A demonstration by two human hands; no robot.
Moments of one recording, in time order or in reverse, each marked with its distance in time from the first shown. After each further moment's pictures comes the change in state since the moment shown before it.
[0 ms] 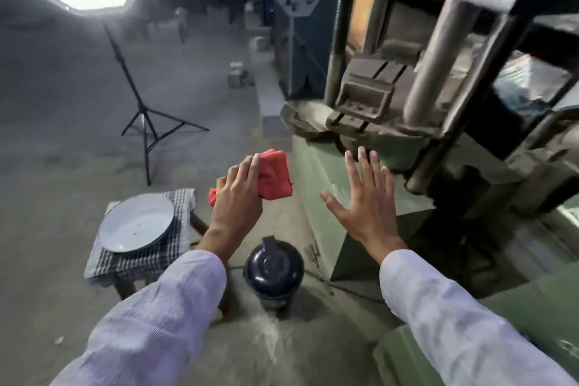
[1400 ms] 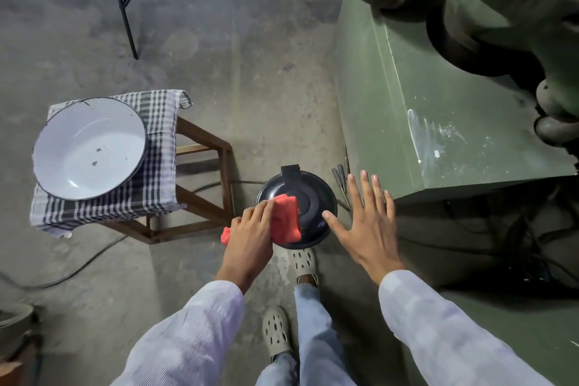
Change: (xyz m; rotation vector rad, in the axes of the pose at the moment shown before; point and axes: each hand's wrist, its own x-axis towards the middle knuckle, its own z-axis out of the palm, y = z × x) left_hand -0.037 -0.124 0.320 -0.057 -0.746 -0.249; right_hand 0.000 0.016 0.345 -0.047 -0.674 0.058
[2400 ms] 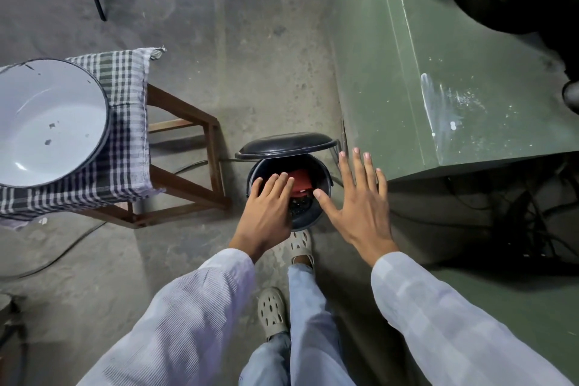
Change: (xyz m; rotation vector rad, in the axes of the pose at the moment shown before) left_hand 0.066 0.001 0.073 0.138 -0.016 0.231; right_hand 0.026 -0.004 0.058 -0.016 0.013 0.017
